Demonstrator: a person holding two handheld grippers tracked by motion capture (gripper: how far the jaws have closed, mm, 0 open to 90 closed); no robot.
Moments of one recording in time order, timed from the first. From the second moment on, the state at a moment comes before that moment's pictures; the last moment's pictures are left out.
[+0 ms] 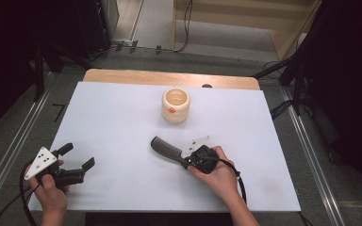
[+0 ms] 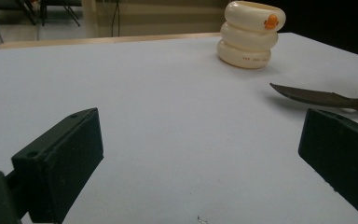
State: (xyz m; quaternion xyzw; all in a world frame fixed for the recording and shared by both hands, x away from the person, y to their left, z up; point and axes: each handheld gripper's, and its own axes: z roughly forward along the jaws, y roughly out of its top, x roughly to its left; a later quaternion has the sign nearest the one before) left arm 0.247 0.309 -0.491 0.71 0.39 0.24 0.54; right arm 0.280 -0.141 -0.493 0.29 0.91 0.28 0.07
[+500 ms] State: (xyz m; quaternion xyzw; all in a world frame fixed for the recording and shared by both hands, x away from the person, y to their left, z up) left arm 0.242 0.287 -0.477 0.70 0.37 0.24 0.56; right arm 0.275 -0.173 -0.485 0.31 0.86 0.39 0.08
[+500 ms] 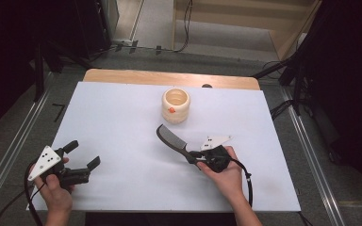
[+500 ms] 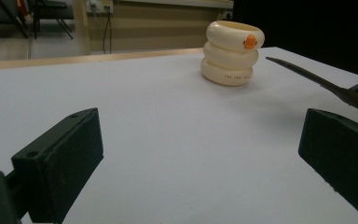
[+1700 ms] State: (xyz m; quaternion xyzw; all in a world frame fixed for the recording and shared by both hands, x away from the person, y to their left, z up) left arm 0.254 0.191 -0.439 0.72 0.30 0.18 0.59; right arm 0.264 -0.182 -0.482 0.30 0.80 0.51 0.09
